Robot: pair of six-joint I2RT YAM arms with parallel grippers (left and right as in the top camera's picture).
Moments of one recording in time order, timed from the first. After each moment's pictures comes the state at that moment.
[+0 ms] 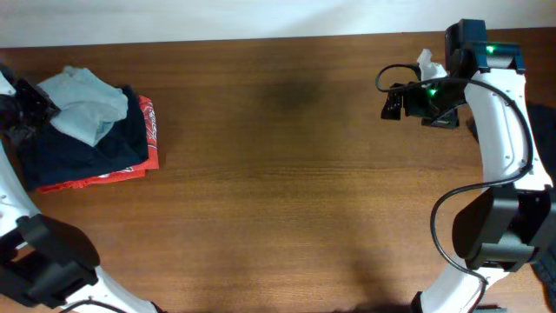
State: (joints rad) left arm 0.56 1.97 2.06 -1.21 0.36 -0.26; right arm -0.12 1.94 1.88 -1.34 -0.28 -0.01
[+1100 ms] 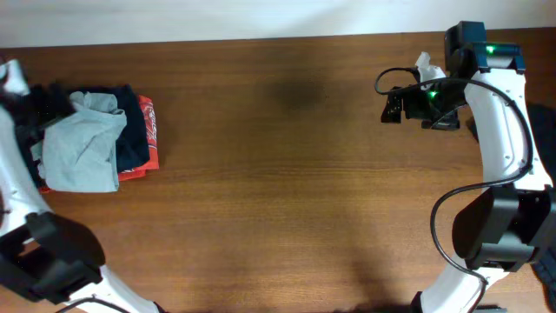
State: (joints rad) left arm 0.49 1.98 2.06 -1.22 0.12 0.01; right arm -0.12 1.94 1.88 -1.37 -0.28 -0.03
